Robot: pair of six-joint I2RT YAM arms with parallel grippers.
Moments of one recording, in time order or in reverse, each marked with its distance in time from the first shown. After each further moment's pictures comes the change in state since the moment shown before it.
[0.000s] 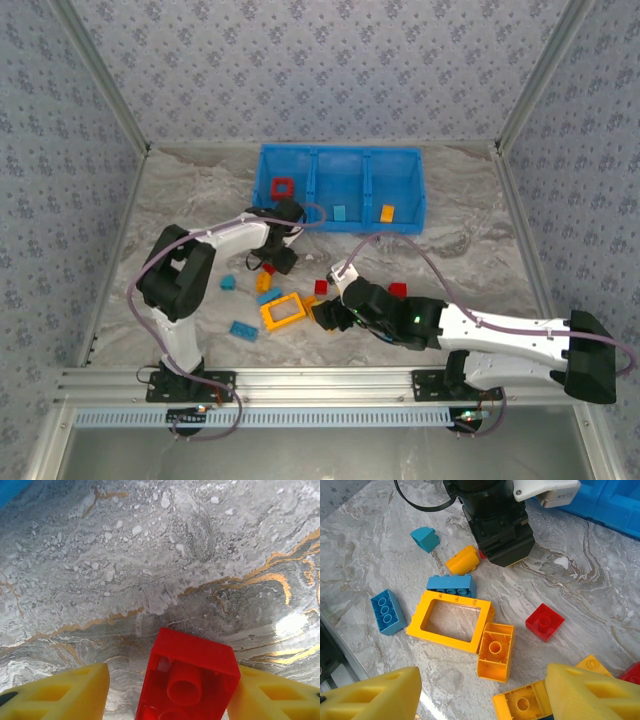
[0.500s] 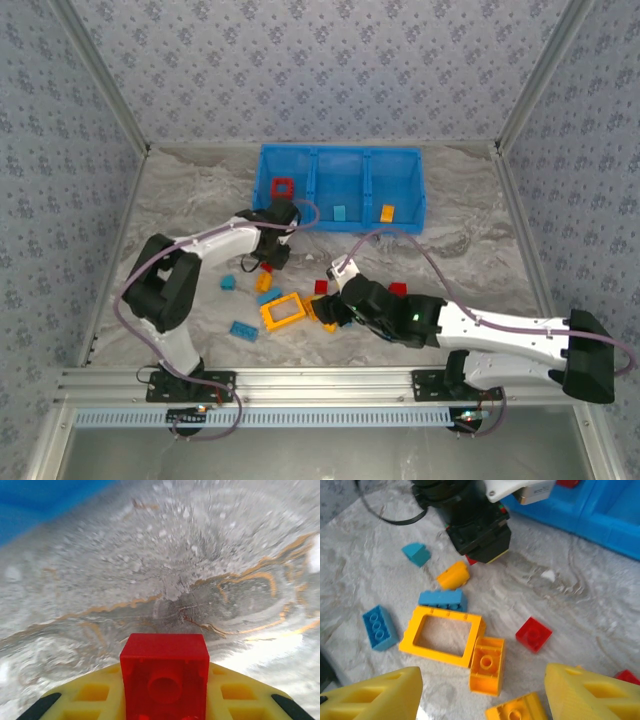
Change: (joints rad) left arm 0.002 -0.134 -0.048 0.034 -0.007 -0.058; right arm -0.018 0.025 0.049 -0.007 0.060 -0.006
